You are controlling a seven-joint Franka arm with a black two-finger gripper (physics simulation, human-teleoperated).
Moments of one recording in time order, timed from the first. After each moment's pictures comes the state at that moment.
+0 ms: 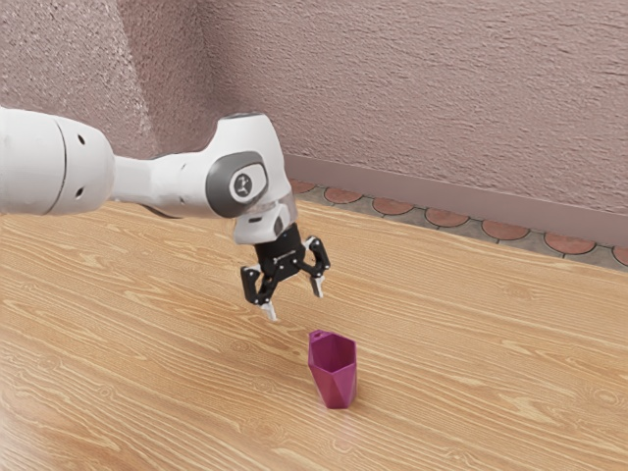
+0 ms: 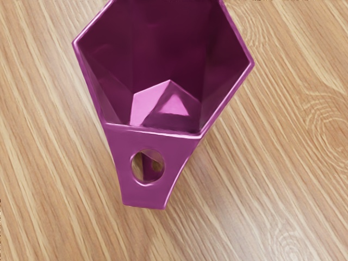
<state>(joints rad) -0.05 0.29 -0.13 -1.85 -0.24 2.04 1.98</state>
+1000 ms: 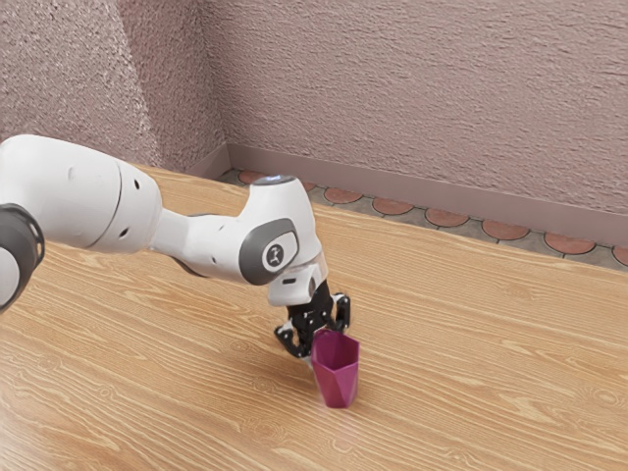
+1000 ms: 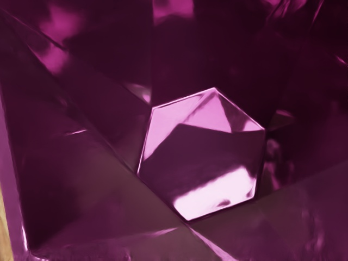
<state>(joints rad) -0.14 0.41 -0.14 -1.95 -0.24 2.30 1.90</state>
